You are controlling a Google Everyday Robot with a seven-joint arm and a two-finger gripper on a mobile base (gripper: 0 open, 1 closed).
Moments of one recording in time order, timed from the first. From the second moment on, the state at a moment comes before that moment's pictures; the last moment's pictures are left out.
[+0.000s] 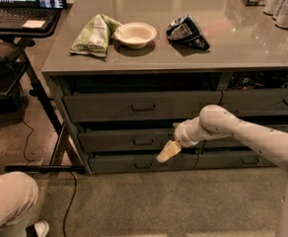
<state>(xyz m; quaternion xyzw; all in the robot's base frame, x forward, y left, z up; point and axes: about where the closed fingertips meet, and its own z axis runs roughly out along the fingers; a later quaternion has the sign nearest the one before) 0.635 -0.104 0.515 -0.50 0.80 0.19 0.28</state>
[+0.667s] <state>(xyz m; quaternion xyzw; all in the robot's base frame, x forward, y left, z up) 0.652 -0.091 0.494 -0.51 0.78 0.19 0.30</state>
